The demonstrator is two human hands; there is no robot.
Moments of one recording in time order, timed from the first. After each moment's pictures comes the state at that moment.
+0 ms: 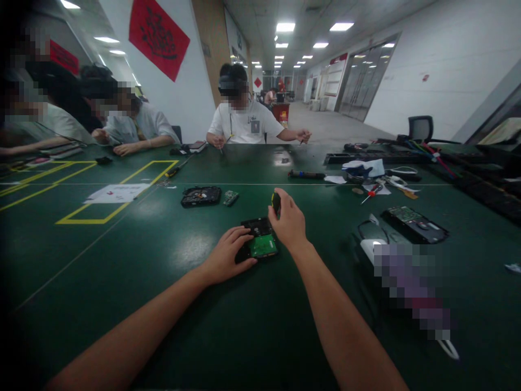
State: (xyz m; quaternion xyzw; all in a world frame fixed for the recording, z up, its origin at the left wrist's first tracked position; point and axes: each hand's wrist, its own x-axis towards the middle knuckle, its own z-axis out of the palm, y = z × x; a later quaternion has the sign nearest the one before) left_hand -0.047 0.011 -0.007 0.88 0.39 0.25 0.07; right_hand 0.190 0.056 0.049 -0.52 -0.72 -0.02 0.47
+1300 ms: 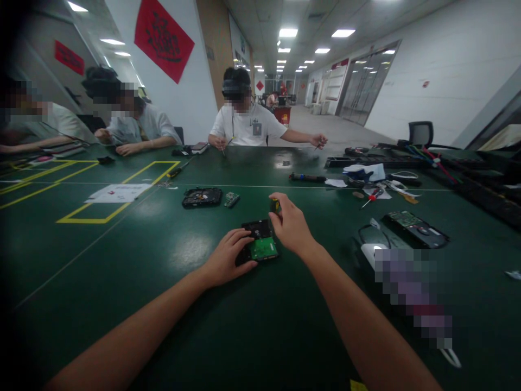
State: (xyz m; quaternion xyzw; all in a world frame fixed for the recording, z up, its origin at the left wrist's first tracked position) left_hand -0.048 0.010 -0.005 0.88 0.38 0.27 0.06; right_hand 0.197 0.035 0.083 -0.47 -0.77 0.09 0.42
